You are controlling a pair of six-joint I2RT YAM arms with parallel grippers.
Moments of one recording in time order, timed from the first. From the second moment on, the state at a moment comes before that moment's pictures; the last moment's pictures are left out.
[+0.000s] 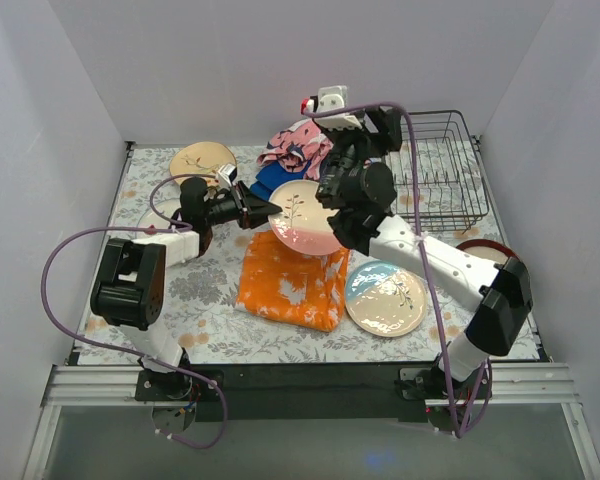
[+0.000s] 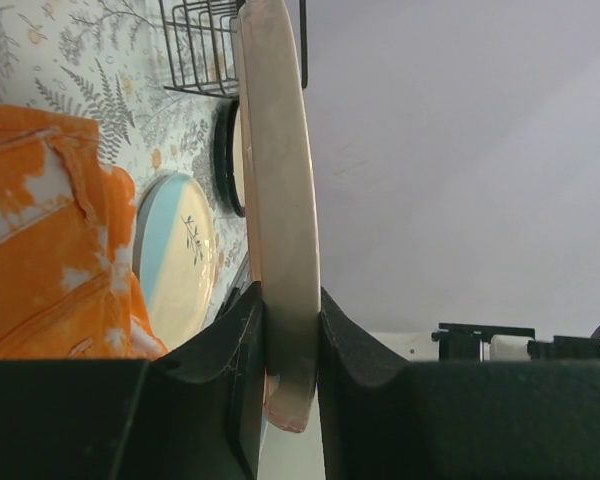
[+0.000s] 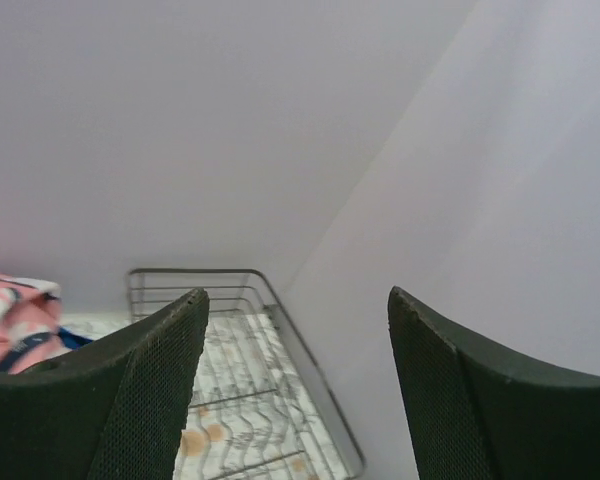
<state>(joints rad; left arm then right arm) -0.17 1.72 0.86 0.70 1.00 -1.34 0.96 1.62 1.48 1.00 1.19 -1.35</state>
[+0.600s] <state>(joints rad) -0.43 1.63 0.77 0.65 0.84 -1.27 0.20 1.30 1.31 -0.06 -0.15 0.22</state>
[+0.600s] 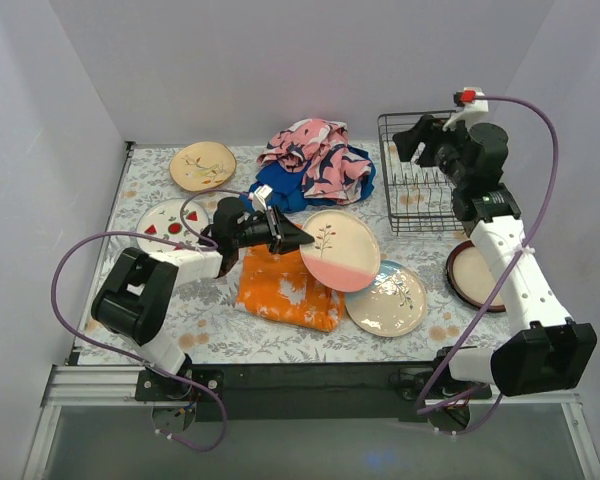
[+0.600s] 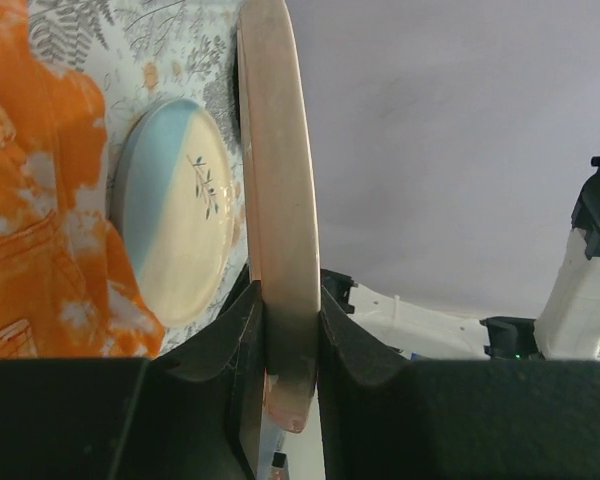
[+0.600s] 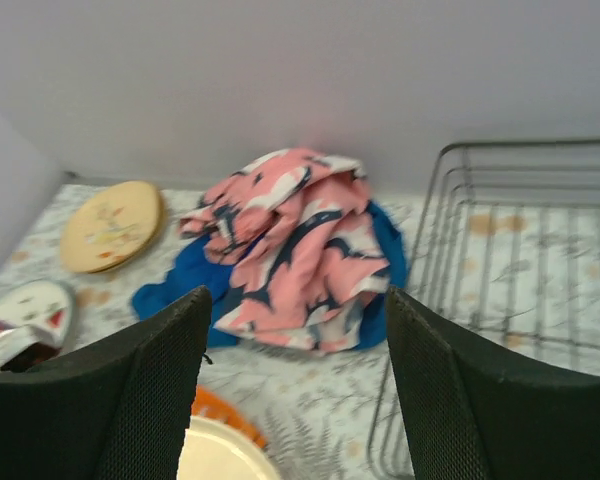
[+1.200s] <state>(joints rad) -0.61 1.85 0.74 0.82 0.72 -1.25 0.07 1.04 0.94 0.13 -0.61 0.55</state>
